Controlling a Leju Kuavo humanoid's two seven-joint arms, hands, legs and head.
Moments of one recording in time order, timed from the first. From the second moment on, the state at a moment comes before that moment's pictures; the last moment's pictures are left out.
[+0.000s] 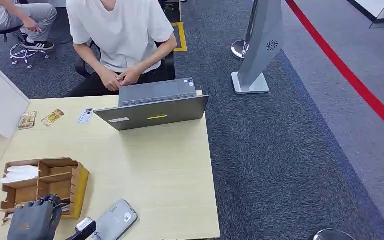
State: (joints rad) left arm 0.26 0.31 -0.25 -1.64 -1.33 0.13 0.19; right arm -0.10 0.25 -1.25 -0.22 1.06 -0.35 0.17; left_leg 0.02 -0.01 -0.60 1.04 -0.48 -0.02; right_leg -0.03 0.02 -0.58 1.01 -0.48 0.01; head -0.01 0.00
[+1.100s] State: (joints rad) left arm 0.30 0.38 -0.23 -1.98 -1.43 0.31 0.12; right arm -0.10 0.25 -1.25 -0.22 1.04 -0.36 0.14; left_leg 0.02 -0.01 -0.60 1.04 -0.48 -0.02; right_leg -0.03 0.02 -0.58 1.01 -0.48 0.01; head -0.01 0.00
